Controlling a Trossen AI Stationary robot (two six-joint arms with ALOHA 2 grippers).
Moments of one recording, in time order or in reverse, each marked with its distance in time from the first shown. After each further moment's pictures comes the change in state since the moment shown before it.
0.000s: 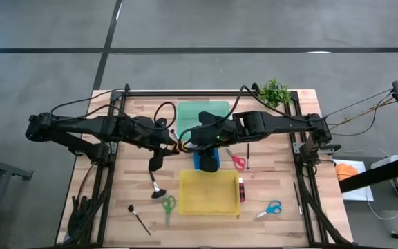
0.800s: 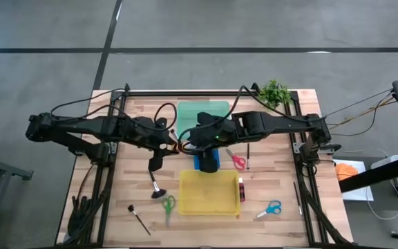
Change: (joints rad) left arm 0.000 0.001 0.002 -0.008 -0.014 0.055; right arm 0.000 0.005 0.008 0.005 -0.017 -0.026
